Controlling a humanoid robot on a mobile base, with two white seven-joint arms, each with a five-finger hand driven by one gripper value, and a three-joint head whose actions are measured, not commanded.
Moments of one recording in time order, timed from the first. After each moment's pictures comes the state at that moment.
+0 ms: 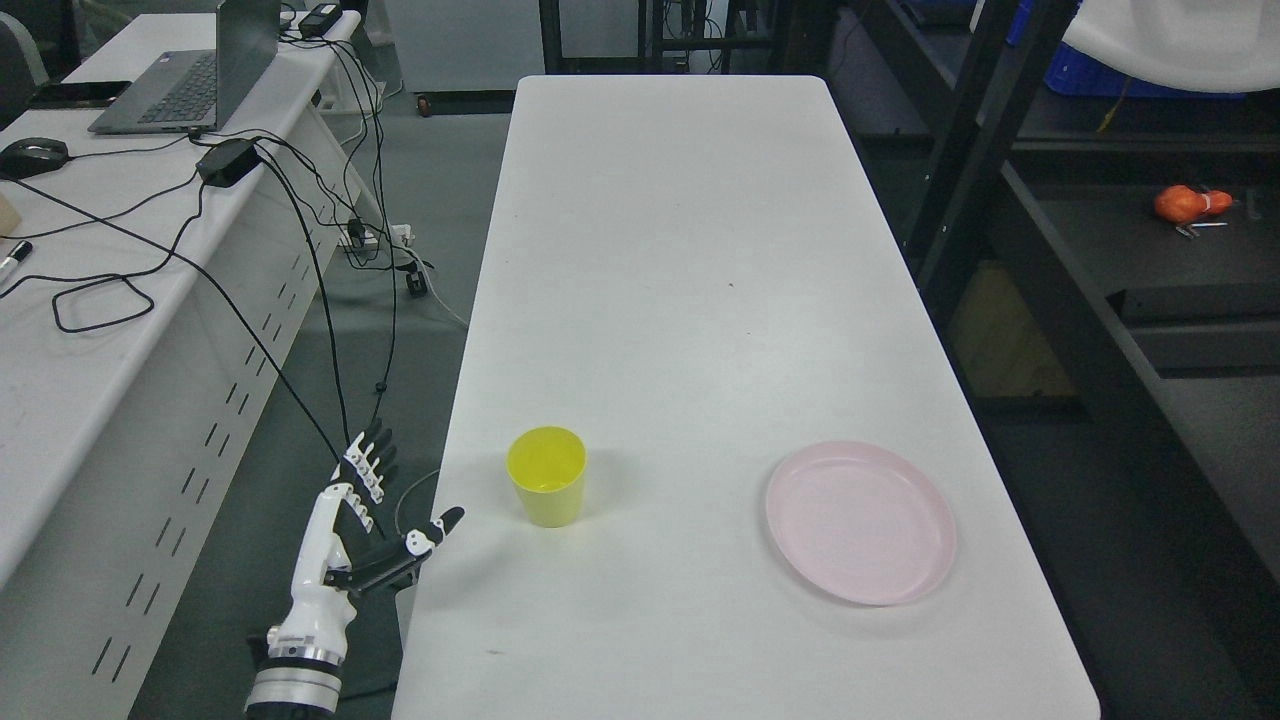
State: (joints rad) left arm 0.03 0.00 0.06 -1.70 0.09 -0.04 -0.07; right arm 0.00 0.00 0.00 -0.24 0.00 0.09 -0.12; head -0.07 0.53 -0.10
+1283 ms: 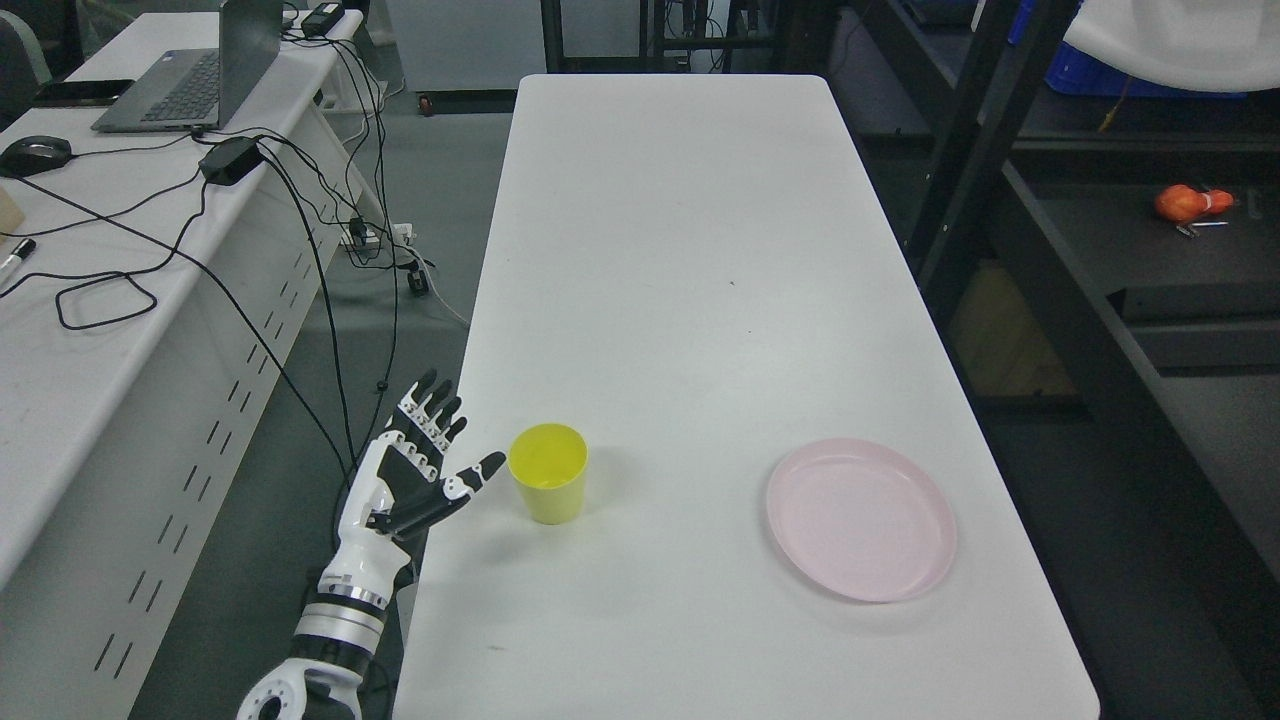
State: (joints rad) left arm -0.12 0.00 -0.01 -1.63 0.35 0.02 -0.17; right arm 0.00 0.00 0.00 -0.24 0.00 0.09 -0.12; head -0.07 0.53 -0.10
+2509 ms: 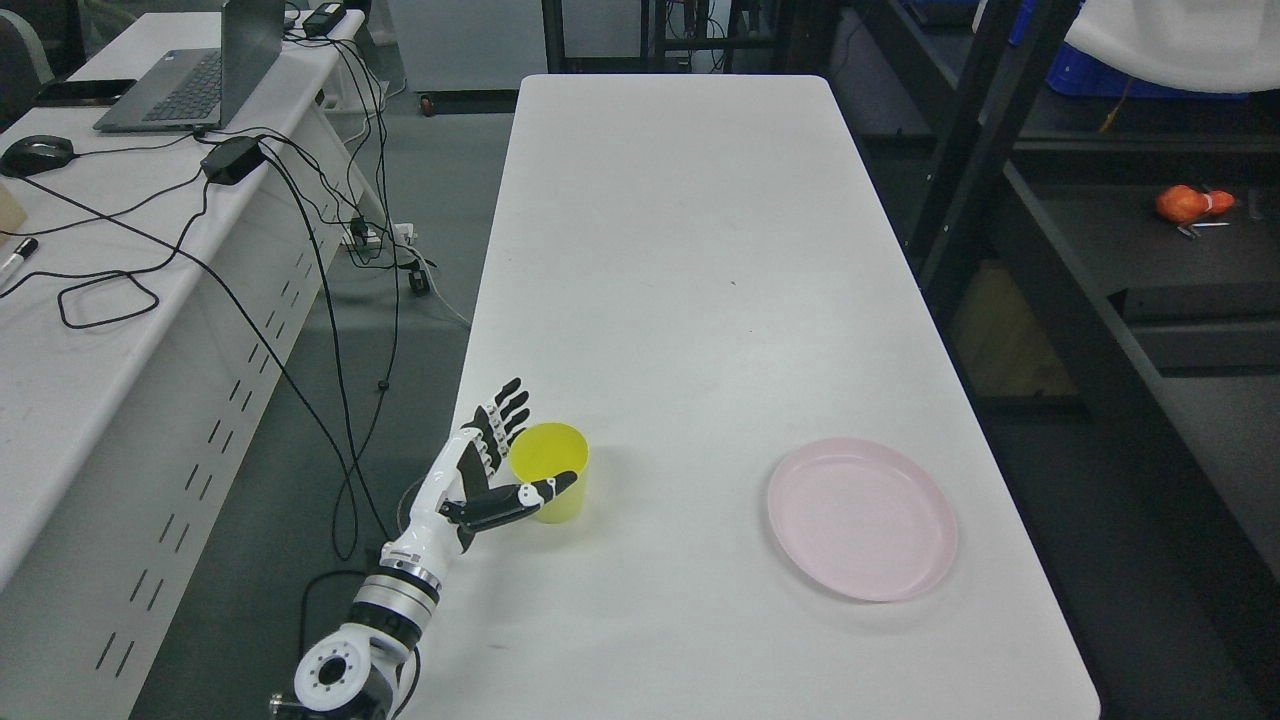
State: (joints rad) left arm -0.21 0.00 -0.10 -1.54 0.13 0.08 -0.19; right arm 0.00 0.00 0.00 -0.24 0.00 0.09 -0.12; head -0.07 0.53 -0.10
